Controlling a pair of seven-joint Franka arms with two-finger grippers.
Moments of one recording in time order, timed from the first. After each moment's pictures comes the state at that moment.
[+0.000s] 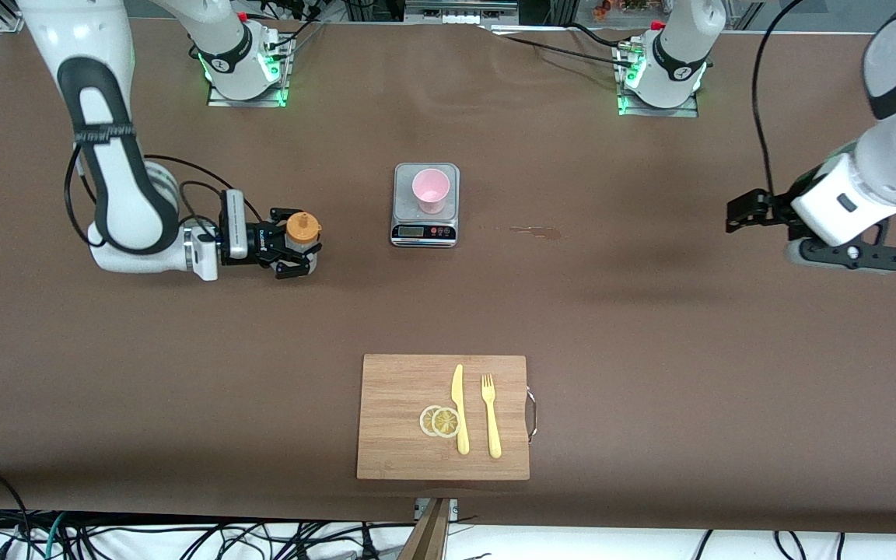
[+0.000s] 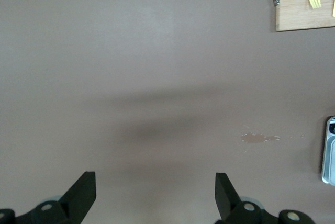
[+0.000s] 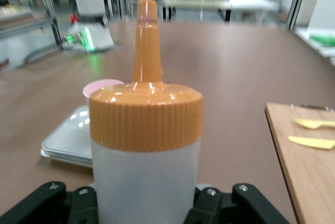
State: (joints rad) left arm -0.20 0.13 0.16 -1.58 -0.07 1.58 0.04; right arm 0.35 0.38 -0.20 -2.04 1.23 1.87 -2.38
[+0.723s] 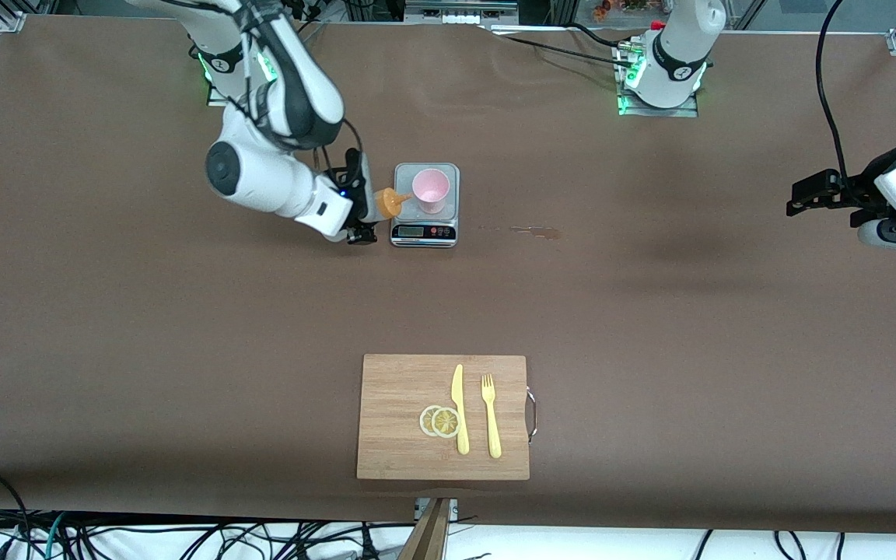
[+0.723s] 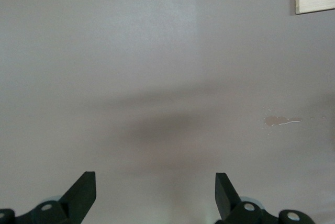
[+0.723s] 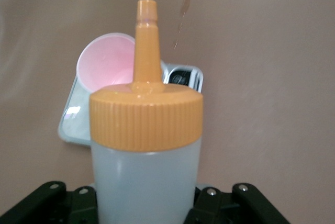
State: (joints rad) left arm -0.09 0.10 0.13 -1.58 -0.04 1.53 0.18; right arm 0.77 0.25 -0.20 -2.08 0.60 2.25 -1.55
